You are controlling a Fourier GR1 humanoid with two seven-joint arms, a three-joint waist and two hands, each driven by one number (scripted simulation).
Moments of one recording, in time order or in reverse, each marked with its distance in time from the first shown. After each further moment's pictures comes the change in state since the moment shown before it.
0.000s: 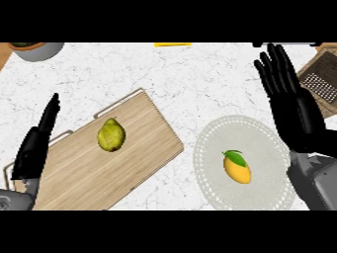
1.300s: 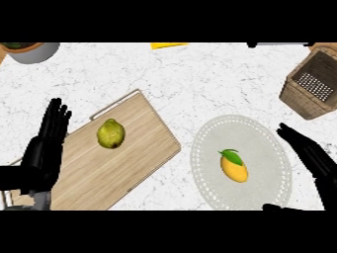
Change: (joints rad) left arm 0.101 -0.176 0.053 -0.213 0.194 -0.009 0.040; right arm 0.488 -0.340 0.135 -0.429 0.844 -0.085 0.414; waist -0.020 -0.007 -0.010
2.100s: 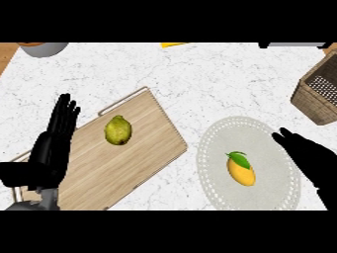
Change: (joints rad) left arm -0.031 -0.033 -0.019 -0.023 -0.026 -0.011 0.039; right arm -0.291 -0.120 0.033 -0.298 -0.199 0.540 0.713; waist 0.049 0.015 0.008
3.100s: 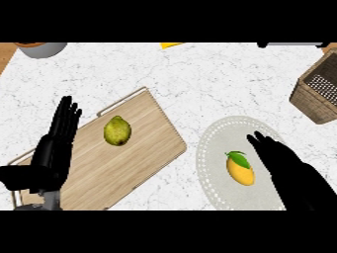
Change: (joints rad) left arm 0.023 -0.061 0.034 -0.013 -0.059 -0.044 0.011; right arm 0.083 0.246 0.105 0.228 0.304 0.036 -0.130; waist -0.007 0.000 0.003
